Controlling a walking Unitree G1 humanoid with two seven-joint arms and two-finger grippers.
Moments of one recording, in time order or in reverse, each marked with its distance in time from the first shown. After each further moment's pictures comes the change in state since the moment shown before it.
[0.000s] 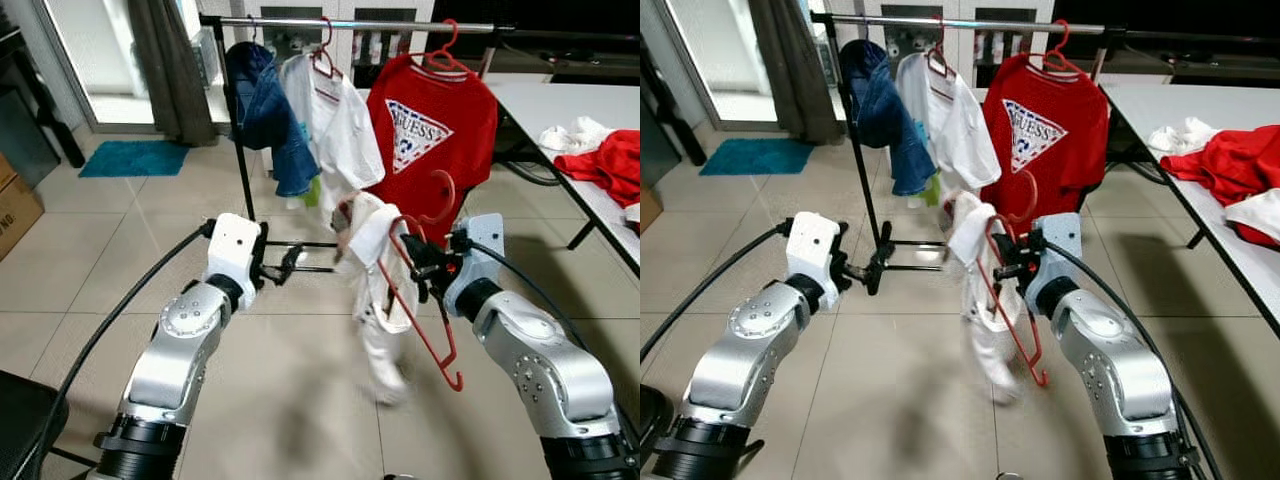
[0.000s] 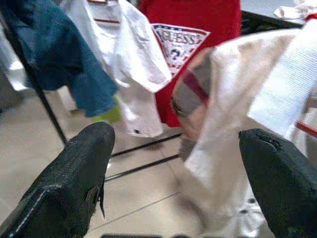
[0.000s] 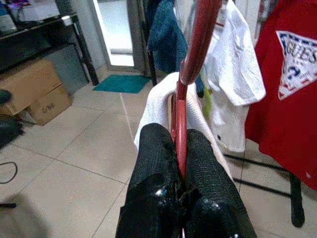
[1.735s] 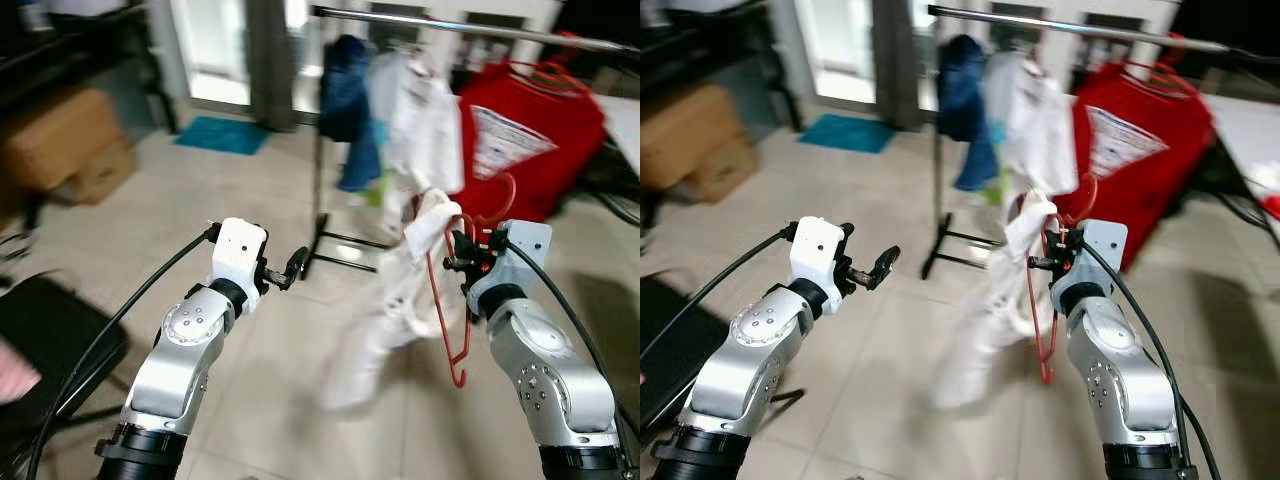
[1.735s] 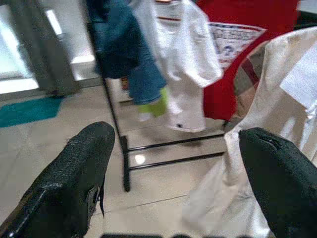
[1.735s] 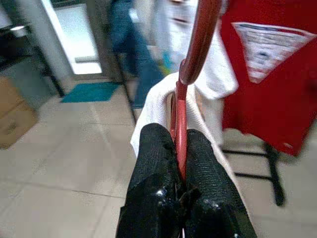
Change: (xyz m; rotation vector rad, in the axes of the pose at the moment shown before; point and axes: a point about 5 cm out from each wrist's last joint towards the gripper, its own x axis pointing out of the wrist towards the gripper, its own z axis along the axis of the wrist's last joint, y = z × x) left arm -0.003 -0.005 0.001 0.049 -0.035 0.004; right arm -0.009 -0.028 -0.013 0.117 -0.048 -0.409
